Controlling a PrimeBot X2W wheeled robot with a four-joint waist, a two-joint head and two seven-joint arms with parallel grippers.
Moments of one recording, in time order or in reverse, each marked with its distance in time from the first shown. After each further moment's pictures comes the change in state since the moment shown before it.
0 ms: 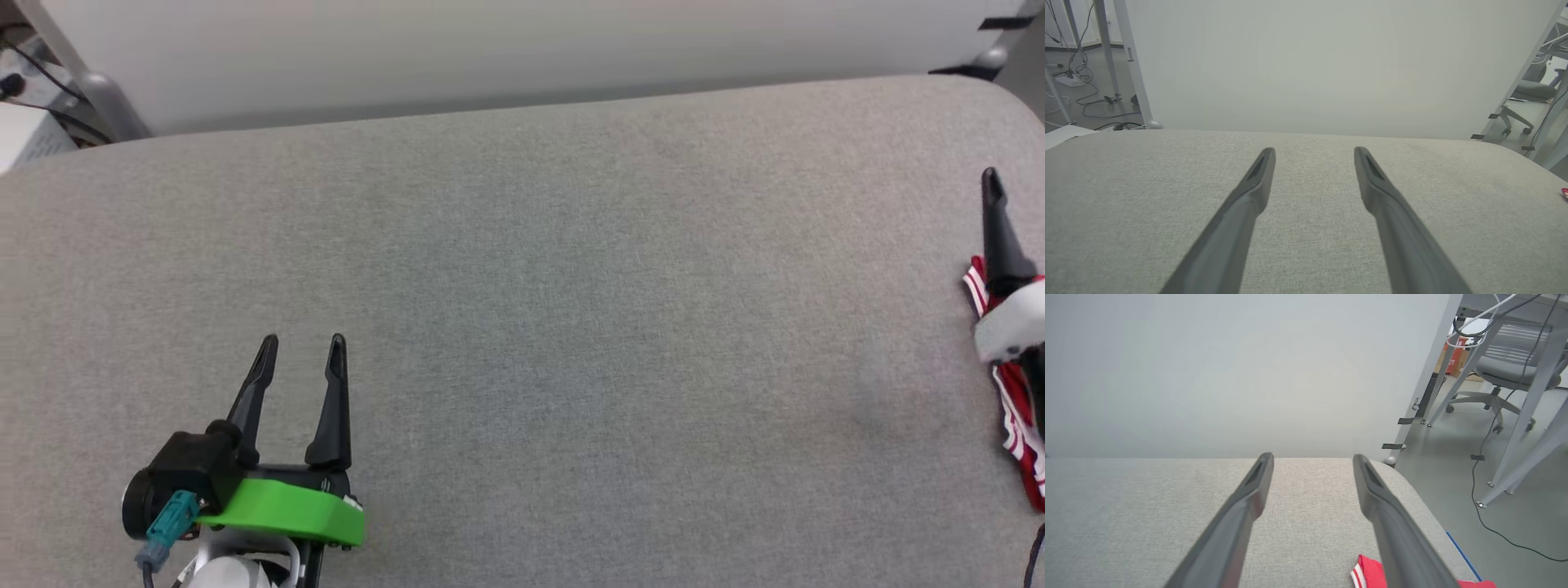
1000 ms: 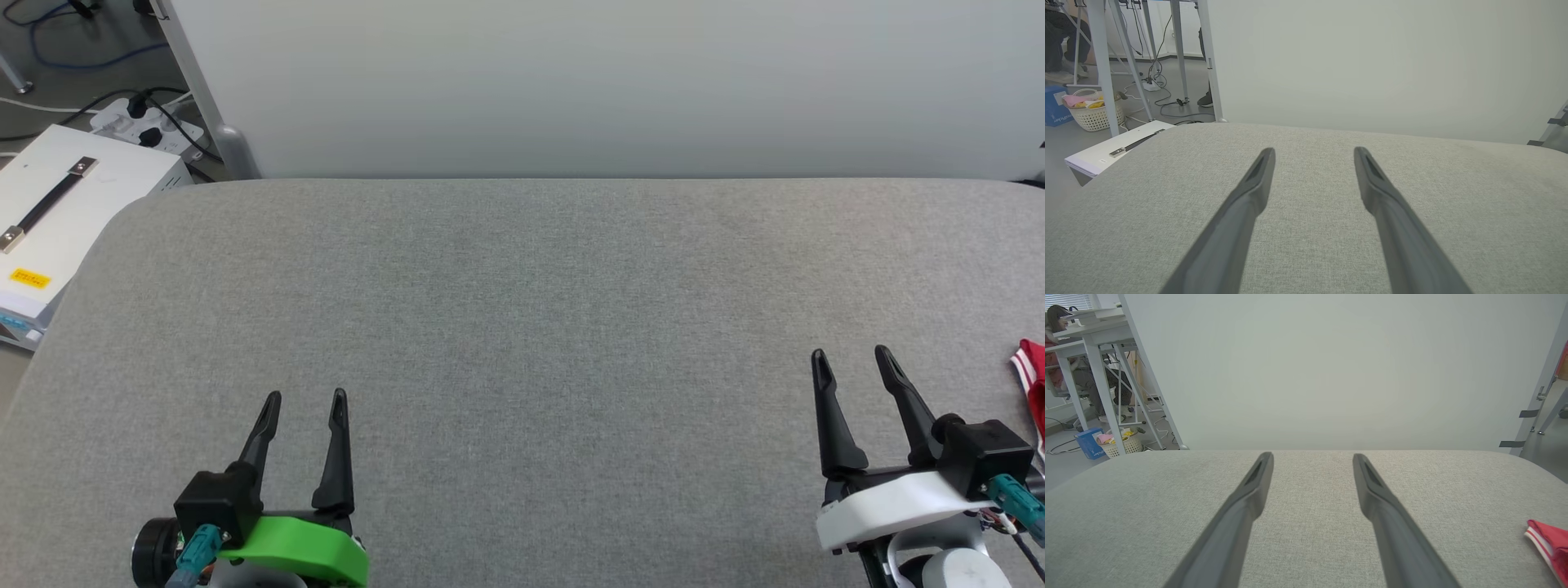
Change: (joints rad) left arm 0.066 -0.078 0.080 0.096 0.118 -0.035 0.000; right arm 0.424 0.284 0.089 -0.246 -0.091 0.000 -0.170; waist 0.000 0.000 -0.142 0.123
